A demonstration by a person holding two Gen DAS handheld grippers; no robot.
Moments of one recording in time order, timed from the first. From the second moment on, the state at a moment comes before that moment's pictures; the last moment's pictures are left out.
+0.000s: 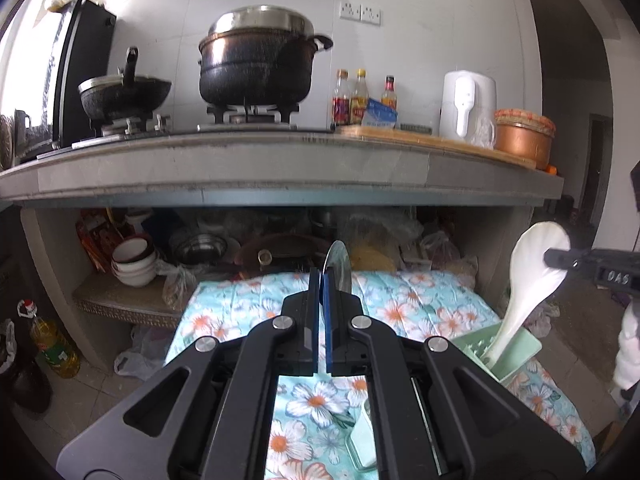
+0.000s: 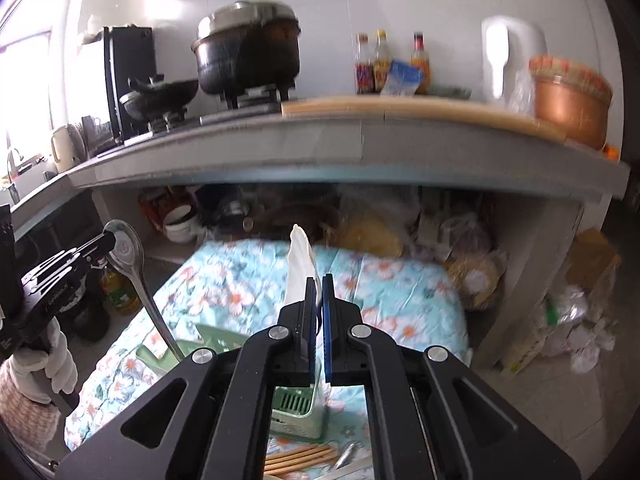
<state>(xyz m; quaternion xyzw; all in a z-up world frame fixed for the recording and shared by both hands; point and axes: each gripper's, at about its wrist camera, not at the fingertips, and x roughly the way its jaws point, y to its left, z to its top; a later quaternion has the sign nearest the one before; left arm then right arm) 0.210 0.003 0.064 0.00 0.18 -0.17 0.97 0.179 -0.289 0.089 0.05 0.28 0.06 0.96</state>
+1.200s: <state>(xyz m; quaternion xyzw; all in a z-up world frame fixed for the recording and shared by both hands) 0.127 -0.008 0.026 -0.03 0.26 -0.23 0.94 0.058 -0.309 0.001 0.17 0.32 0.05 0.93</state>
